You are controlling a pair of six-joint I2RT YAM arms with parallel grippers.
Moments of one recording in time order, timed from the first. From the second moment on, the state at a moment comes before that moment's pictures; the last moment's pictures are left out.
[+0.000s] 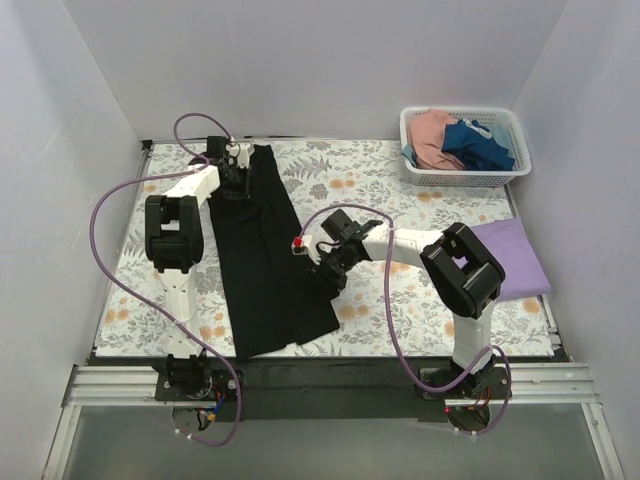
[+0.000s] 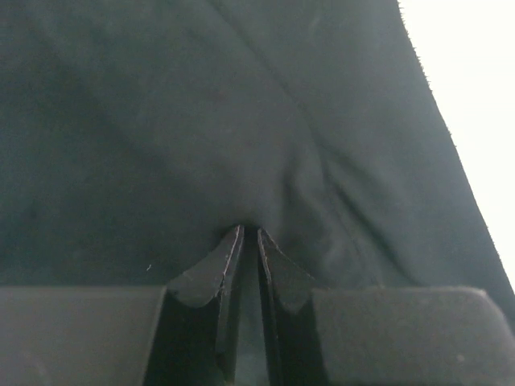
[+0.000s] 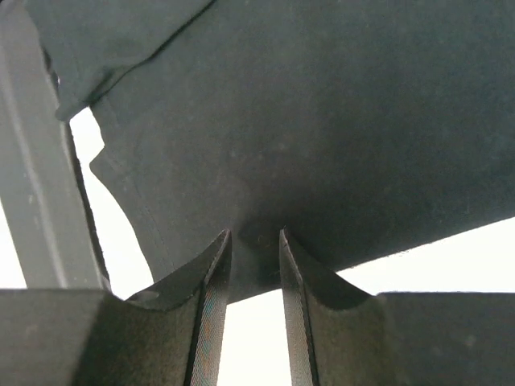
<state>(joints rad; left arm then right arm) -0.05 2.27 1.78 -0.52 0.33 0.06 0.79 1.94 1.23 -0.50 -0.73 -0.33</state>
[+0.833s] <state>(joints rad) -0.16 2.29 1.99 -0.53 0.56 -0.06 0.45 2.00 1.71 -0.51 -0.66 -0.21</state>
